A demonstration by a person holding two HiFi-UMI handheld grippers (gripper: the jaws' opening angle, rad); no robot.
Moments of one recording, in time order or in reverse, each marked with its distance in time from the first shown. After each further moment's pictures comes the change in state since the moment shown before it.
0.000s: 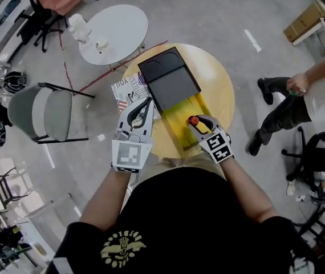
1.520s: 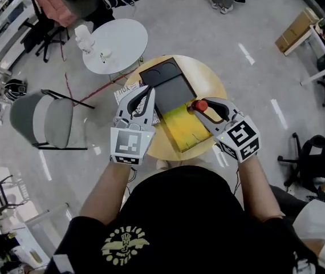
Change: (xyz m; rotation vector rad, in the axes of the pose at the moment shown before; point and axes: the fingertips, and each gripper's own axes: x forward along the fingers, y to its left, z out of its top) left arm -0.018 0.011 0.074 0.017 -0.097 0.014; right arm -0.126 0.010 0.177 -0.127 -0.171 0.018
